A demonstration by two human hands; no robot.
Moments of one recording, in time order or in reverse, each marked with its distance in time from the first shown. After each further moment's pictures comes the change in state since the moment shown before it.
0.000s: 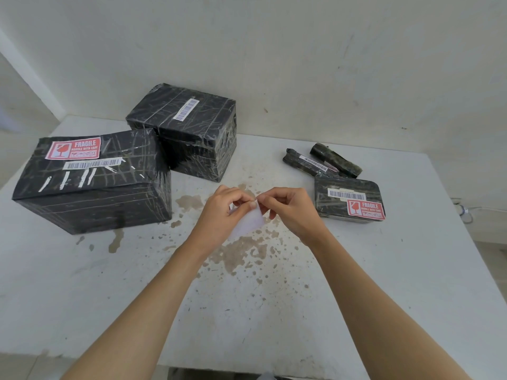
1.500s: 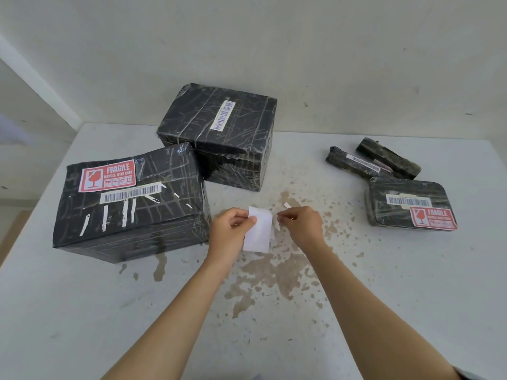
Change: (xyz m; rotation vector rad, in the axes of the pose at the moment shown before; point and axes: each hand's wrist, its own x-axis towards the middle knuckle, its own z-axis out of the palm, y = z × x) left_hand 0.027 -0.092 -0.048 -0.298 0.134 -0.625; right_hand 0.084 0.059 0.087 -0.344 0.279 0.439
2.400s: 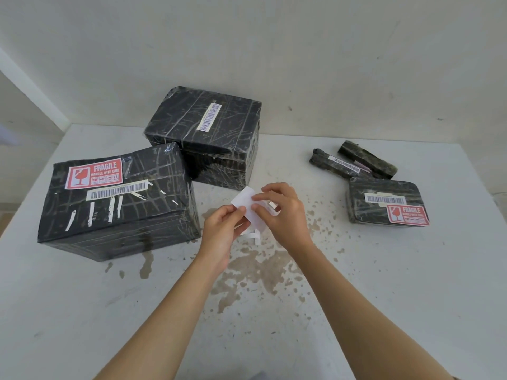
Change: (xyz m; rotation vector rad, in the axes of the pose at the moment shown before) left_hand -0.018 0.016 0.013 -0.479 -0.084 -0.143; right_hand -0.026 -0.017 -0.011 0.035 0.168 -0.613
